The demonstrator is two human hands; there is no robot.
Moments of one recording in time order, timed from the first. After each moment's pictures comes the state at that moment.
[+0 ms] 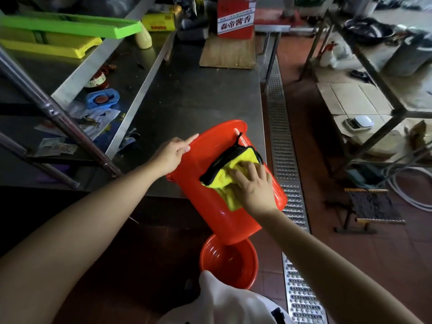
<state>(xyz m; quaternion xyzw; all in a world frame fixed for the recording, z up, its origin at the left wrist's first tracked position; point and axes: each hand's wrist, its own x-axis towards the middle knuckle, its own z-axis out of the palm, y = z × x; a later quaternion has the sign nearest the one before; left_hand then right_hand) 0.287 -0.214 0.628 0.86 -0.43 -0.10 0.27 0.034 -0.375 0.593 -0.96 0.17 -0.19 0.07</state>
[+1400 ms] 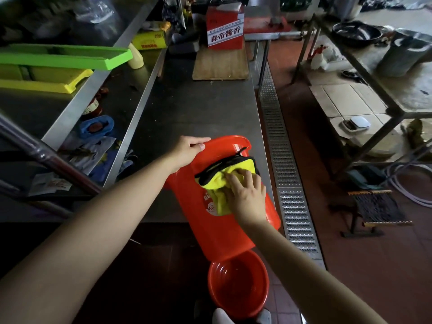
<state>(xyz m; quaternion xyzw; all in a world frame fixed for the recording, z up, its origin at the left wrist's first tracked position) 0.322 -0.292 0.684 0.81 -0.31 -0.27 0.41 0.102 -0.360 0.612 -0.92 0.30 -0.20 0.13</state>
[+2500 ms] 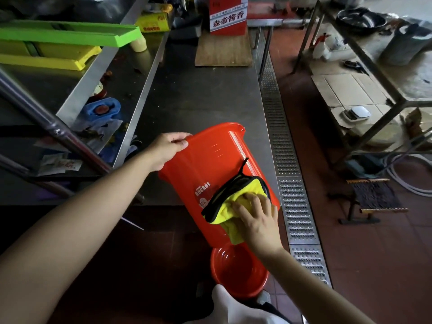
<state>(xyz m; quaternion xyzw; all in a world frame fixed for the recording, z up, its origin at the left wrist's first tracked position) 0.337 -0.209 0.673 0.80 -0.22 -0.34 0.44 0.016 -0.294 0.580 -0.95 0.22 -0.19 0.08</state>
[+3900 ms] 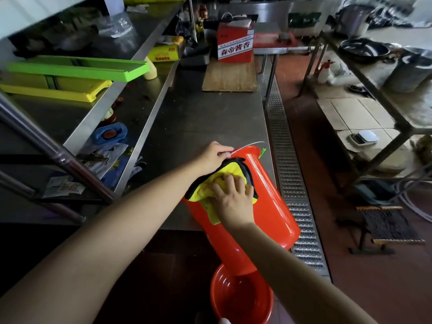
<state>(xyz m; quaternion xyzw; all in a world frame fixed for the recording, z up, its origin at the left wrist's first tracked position) 0.294 -0.323 0.704 0.83 -0.40 -0.19 0.34 0.141 -0.335 0.619 -0.96 0.22 -0.19 0.01</state>
